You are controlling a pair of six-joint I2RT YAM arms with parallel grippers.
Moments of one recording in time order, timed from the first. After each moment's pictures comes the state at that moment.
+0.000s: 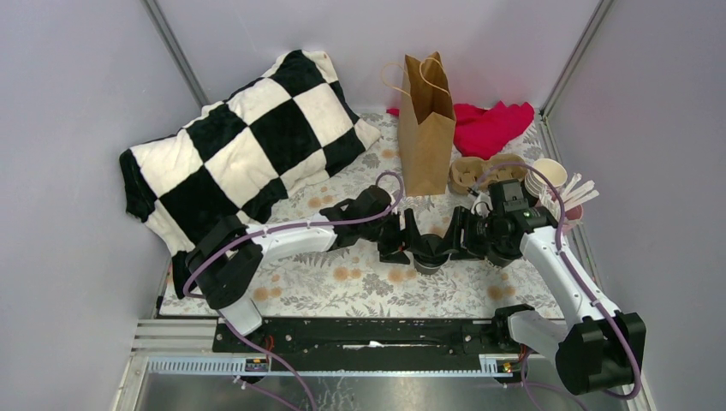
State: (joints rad) left arm -0.92 1.66 1.02 -0.06 0.48 -1.13; right arm 0.18 1.08 0.80 -0.88 -0.59 0.42
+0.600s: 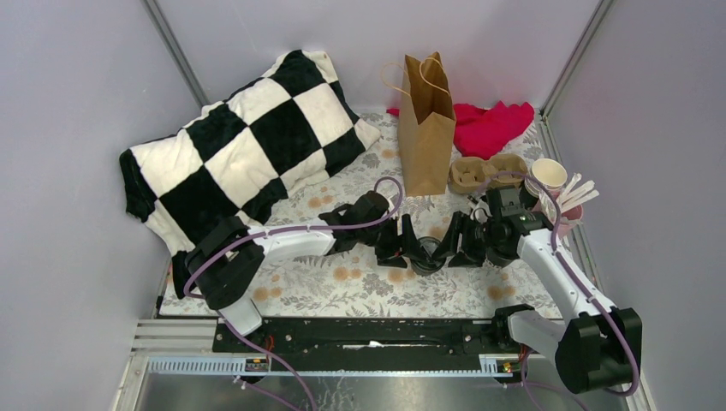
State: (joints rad) left arm -0.92 1.66 0.95 -0.01 0.47 -1.10; right arm 0.18 1.07 0.70 -0.84 -0.61 0.52
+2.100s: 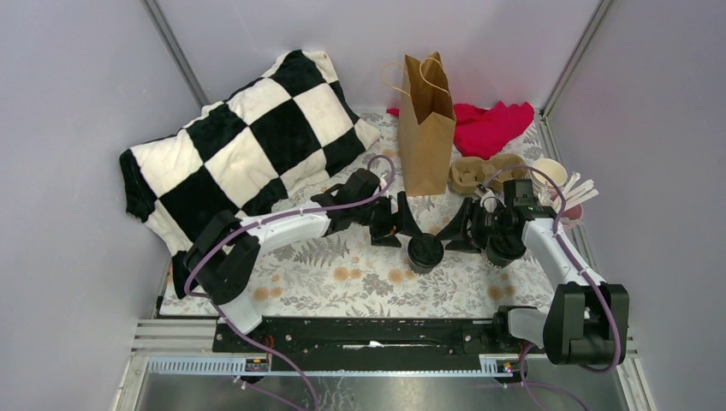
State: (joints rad) left arm -0.80 1.67 1.07 -0.11 0.54 -1.01; right arm -0.01 1.21 0.72 -0.68 -0.90 0.46
